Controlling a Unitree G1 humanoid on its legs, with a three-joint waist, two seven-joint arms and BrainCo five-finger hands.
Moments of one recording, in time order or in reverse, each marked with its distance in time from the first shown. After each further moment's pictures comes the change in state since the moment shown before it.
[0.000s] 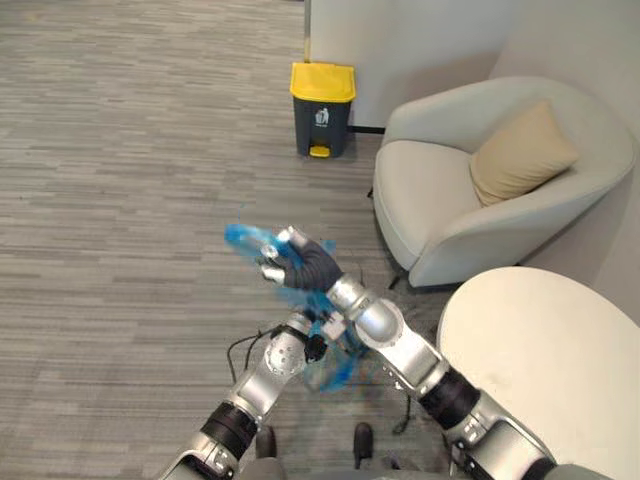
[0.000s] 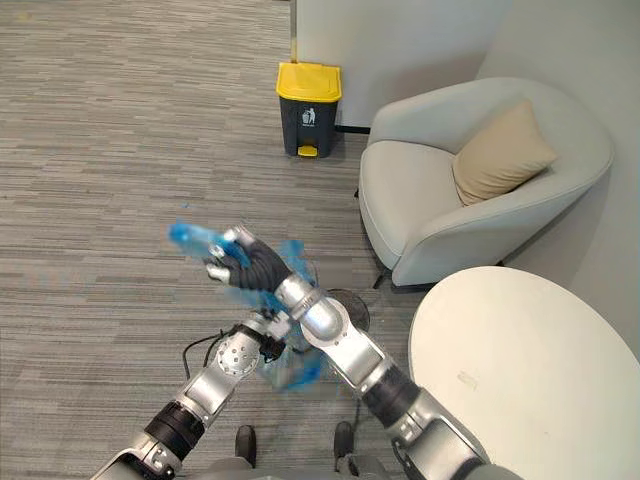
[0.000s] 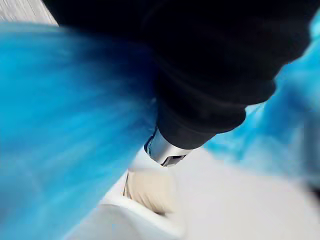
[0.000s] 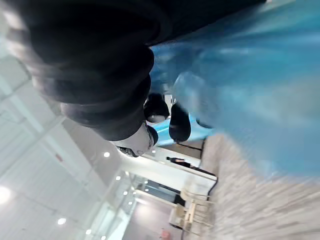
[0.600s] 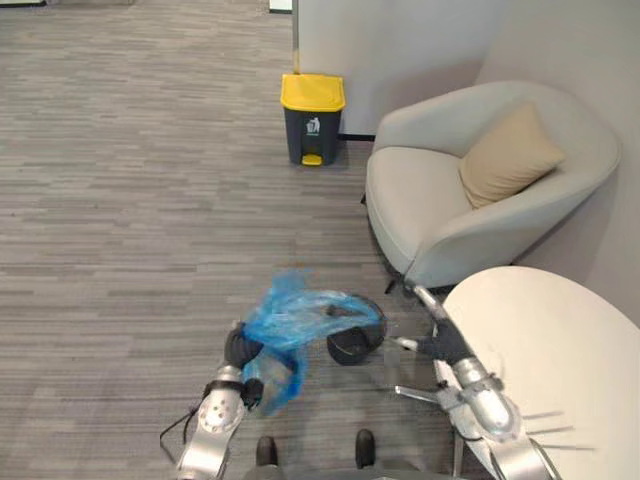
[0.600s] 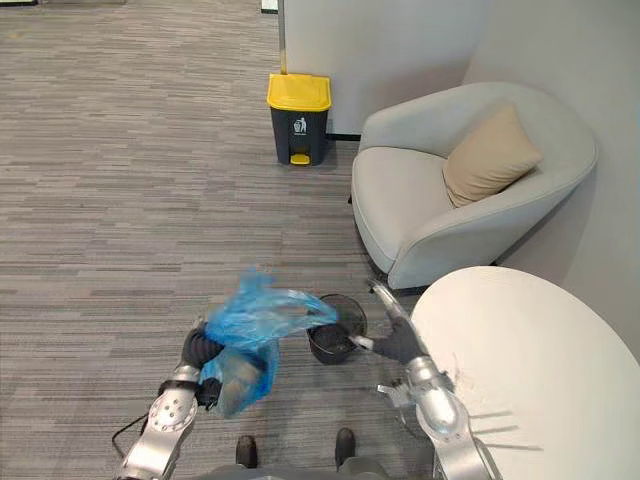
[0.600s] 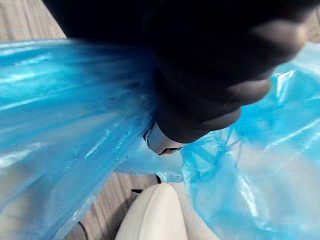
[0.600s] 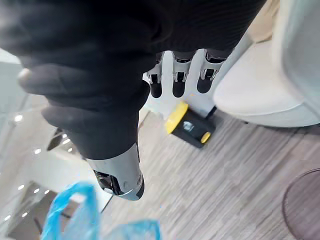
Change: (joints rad) left arm 0.390 0.024 0.385 -0.008 -0.043 -0.003 -0.009; right arm 0.663 -0.155 -0.555 -0.084 -0.255 -0.056 -0.030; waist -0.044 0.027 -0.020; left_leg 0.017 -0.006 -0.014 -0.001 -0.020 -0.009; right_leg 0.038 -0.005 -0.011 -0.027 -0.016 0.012
